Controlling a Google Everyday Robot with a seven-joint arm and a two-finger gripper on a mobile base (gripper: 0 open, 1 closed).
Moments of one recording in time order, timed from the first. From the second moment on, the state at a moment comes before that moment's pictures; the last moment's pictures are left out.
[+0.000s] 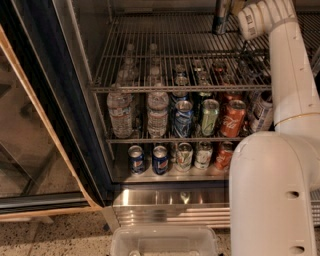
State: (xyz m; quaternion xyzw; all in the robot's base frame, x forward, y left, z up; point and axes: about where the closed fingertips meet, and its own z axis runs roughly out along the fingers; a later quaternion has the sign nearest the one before) arm 0.939 -0.361 0.970 0.16 0.76 -0.07 0.62
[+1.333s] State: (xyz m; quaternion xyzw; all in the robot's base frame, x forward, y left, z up) arm 0.945 -0.361 0.968 0.15 0.76 -0.07 0.62
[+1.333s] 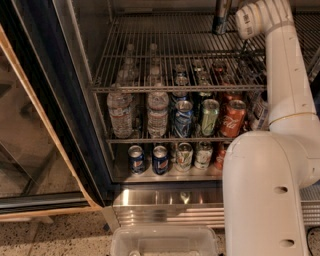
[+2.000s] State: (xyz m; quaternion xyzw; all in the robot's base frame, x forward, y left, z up) arm 0.945 -0.359 0.968 0.15 0.76 -0.07 0.63
